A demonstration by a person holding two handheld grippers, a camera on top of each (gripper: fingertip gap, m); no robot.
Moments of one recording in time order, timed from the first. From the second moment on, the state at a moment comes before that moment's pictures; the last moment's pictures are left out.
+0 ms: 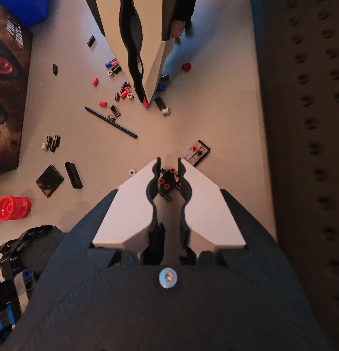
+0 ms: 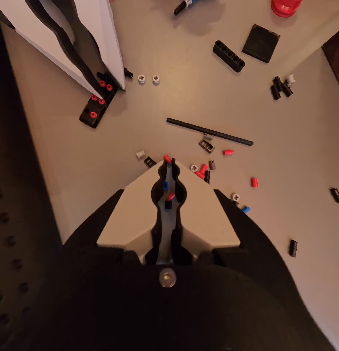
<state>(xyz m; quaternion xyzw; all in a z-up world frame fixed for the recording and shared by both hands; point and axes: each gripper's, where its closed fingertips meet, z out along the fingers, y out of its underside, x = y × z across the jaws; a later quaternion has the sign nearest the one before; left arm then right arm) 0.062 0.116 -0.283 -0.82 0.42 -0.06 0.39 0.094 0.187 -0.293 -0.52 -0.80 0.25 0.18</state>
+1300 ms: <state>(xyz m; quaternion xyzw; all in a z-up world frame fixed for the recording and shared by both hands) 0.105 0.112 -0.165 -0.56 0.49 0.12 0.66 0.093 0.092 -0.165 -0.43 -0.62 0.64 0.14</state>
